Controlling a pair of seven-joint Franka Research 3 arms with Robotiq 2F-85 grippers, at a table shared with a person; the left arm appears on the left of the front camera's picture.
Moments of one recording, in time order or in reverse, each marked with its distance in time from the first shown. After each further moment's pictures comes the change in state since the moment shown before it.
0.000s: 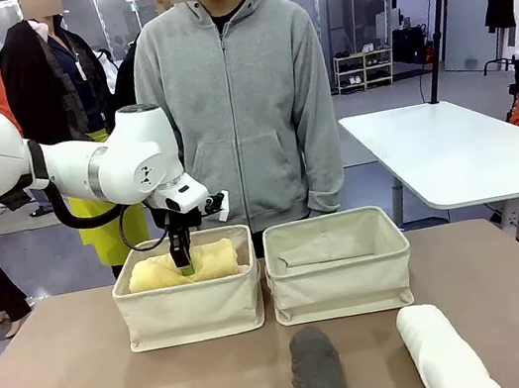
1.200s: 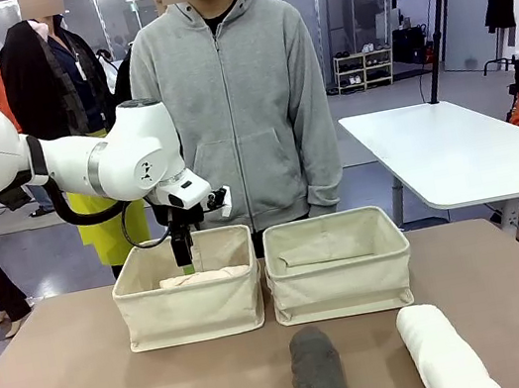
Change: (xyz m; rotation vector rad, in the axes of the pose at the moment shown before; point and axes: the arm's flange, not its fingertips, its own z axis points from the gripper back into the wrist) left arm 0.006 -0.004 0.010 0.008 -0.004 0.027; right arm 0.000 0.000 0.000 0.000 0.000 0.000
